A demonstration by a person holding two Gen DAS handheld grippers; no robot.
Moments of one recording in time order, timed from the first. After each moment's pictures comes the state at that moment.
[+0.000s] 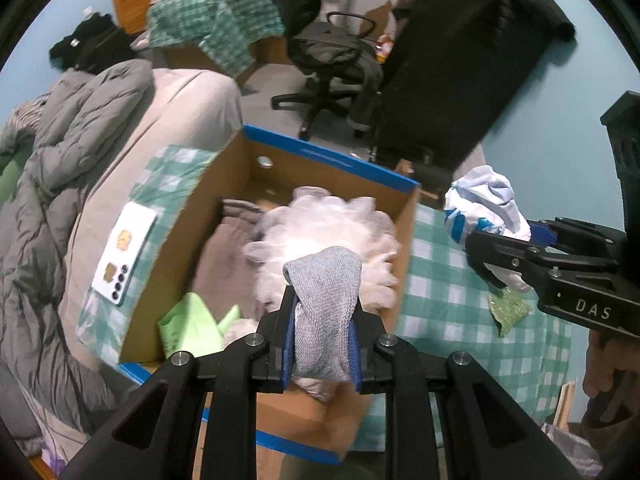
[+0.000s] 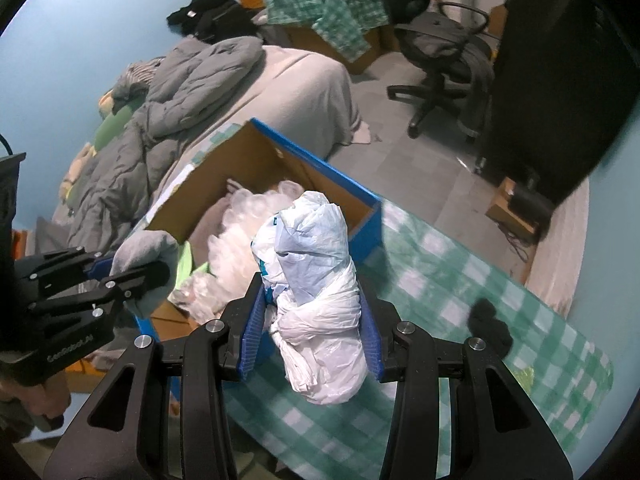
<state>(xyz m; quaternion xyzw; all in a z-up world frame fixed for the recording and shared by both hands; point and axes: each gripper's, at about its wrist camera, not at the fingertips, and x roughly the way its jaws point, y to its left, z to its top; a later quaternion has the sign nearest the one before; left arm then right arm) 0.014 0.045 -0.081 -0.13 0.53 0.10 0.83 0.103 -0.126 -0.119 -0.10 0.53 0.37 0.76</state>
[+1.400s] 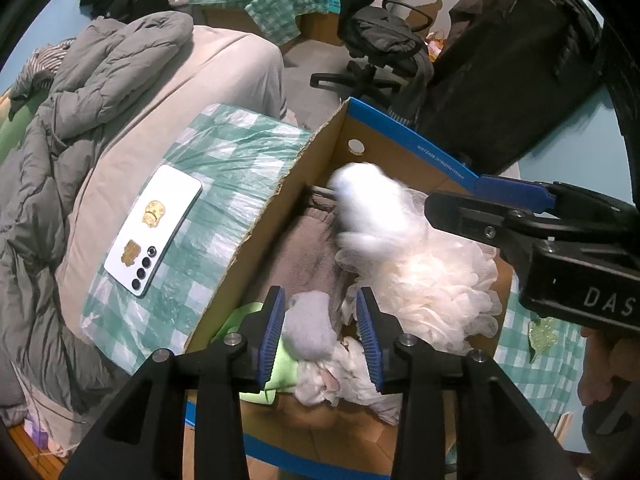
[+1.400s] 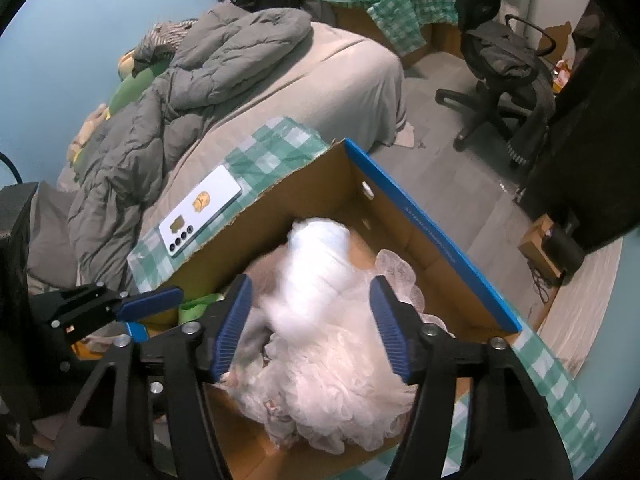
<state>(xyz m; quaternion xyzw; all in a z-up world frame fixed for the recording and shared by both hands) 0.017 0.137 -0.126 -0.19 0.56 0.13 0.80 0.119 0.020 -0.146 -0.15 0.53 0.41 0.73</state>
